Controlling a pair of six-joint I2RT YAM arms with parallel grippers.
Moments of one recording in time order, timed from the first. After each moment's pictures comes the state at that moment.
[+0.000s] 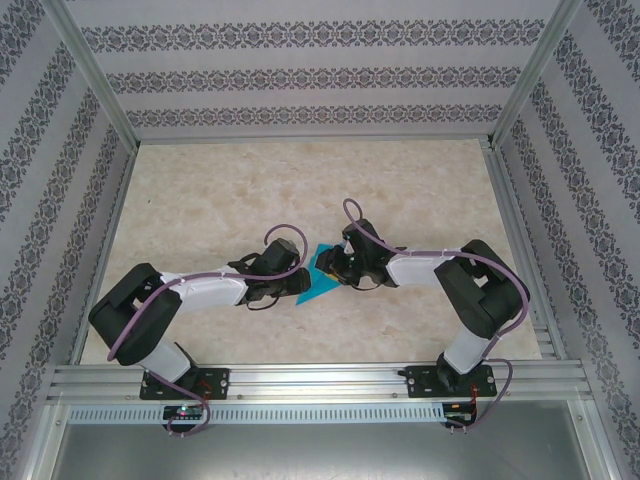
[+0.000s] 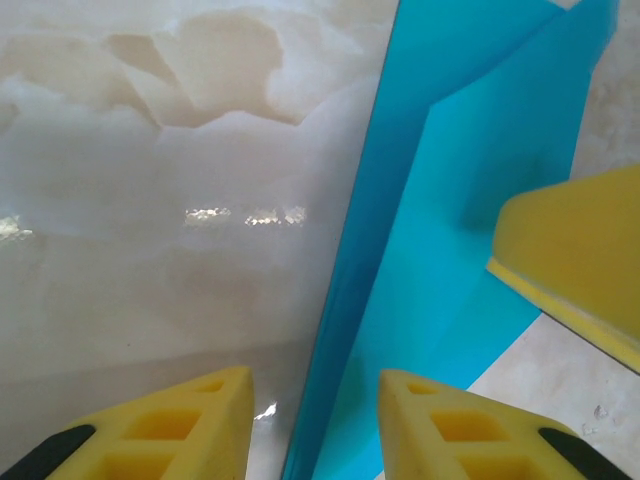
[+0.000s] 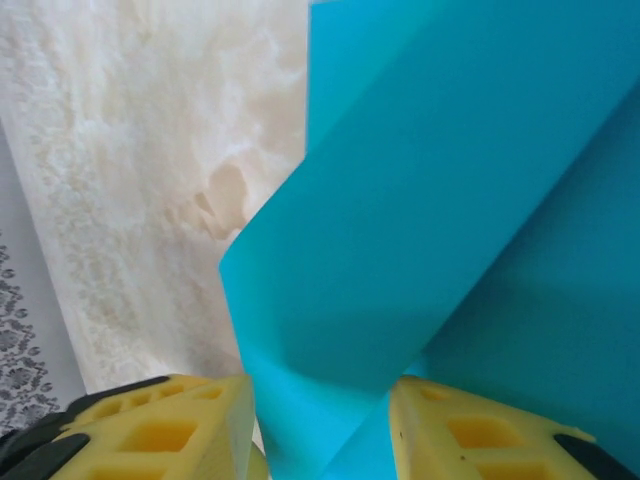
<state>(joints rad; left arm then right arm) -0.77 1.56 0.70 -0.10 0.07 -0.87 0.63 1.71 0.74 0.14 -0.41 1.04</state>
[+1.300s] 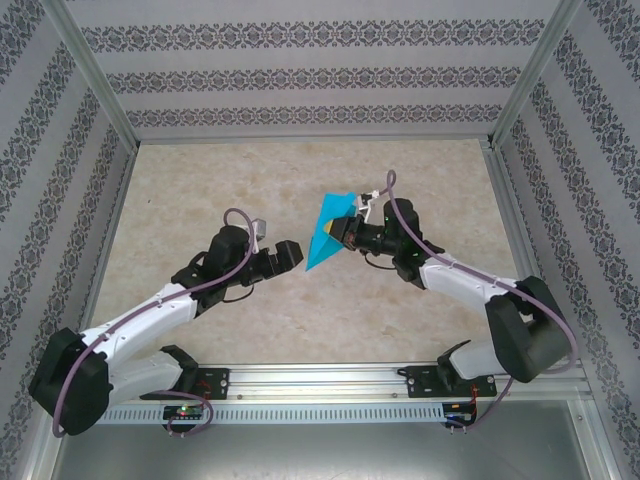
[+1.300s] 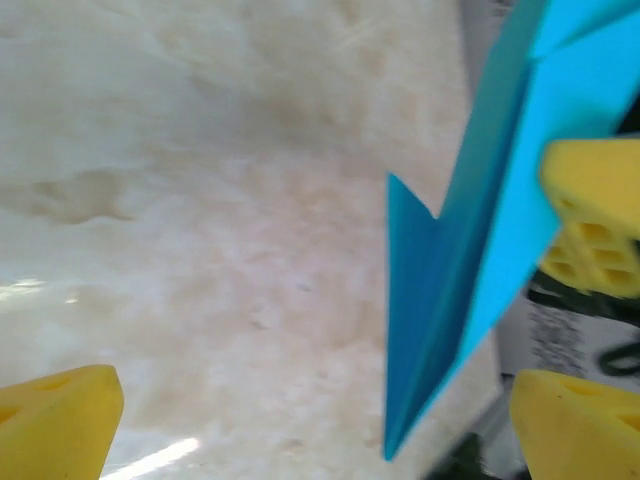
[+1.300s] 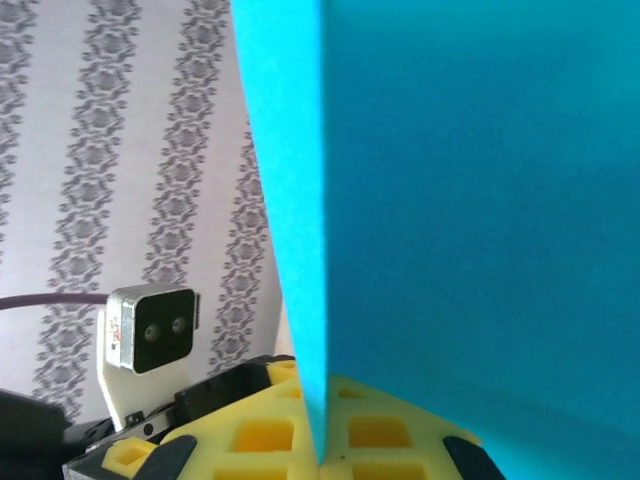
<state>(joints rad) -0.59 1.10 0.60 -0.03 0.34 -0.95 0.50 1.39 0.69 0.39 -0.63 1.03</state>
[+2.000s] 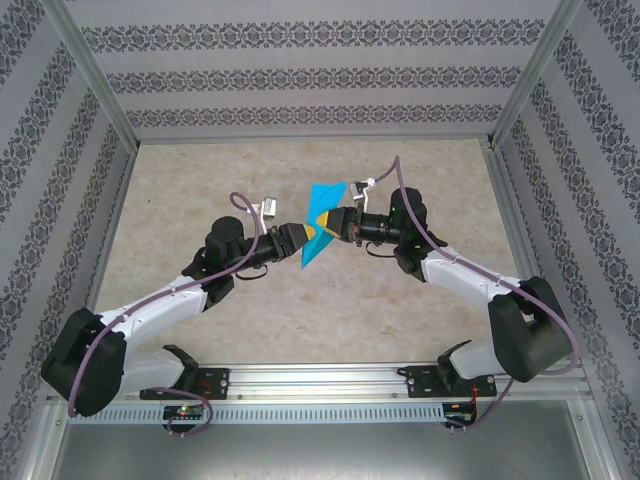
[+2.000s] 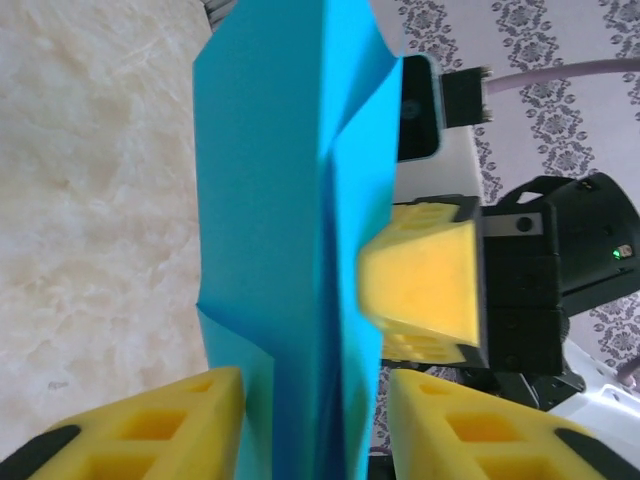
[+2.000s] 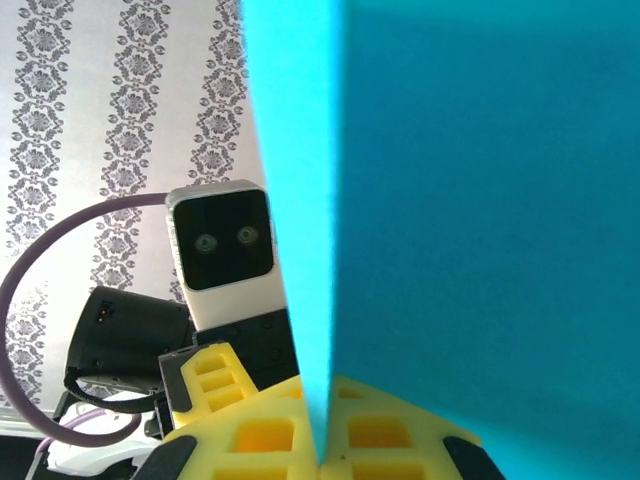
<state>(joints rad) -0.58 1.22 0.60 0.49 0.54 -1.10 0.48 1.41 0.75 0.52 -0.87 1.17</state>
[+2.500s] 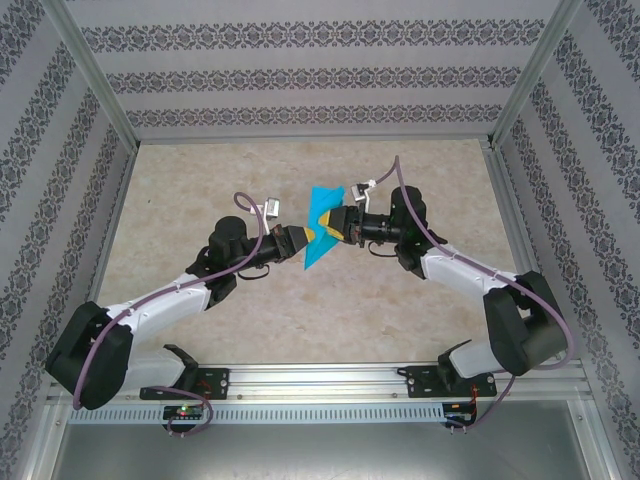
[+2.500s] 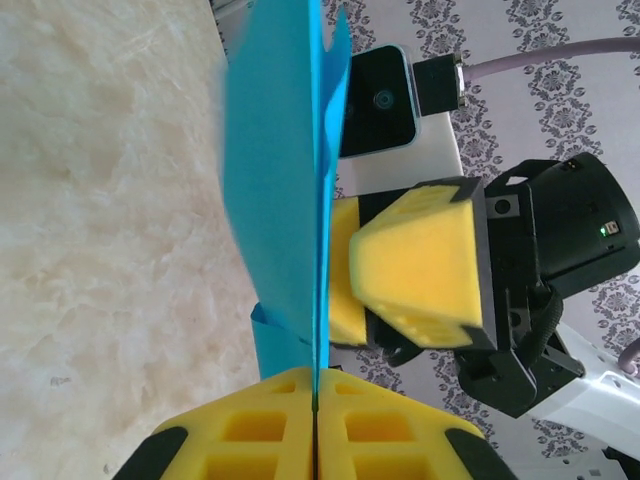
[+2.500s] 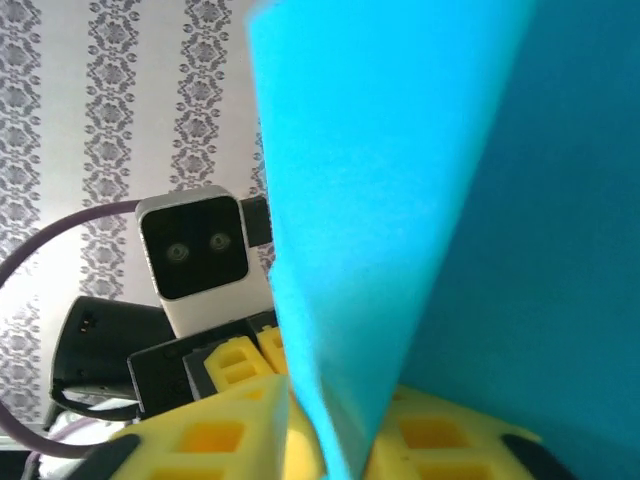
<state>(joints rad) -0.58 1.26 0.60 0.51 0.55 -1.10 0.43 1.43 0.76 0.47 -0.90 1.16</state>
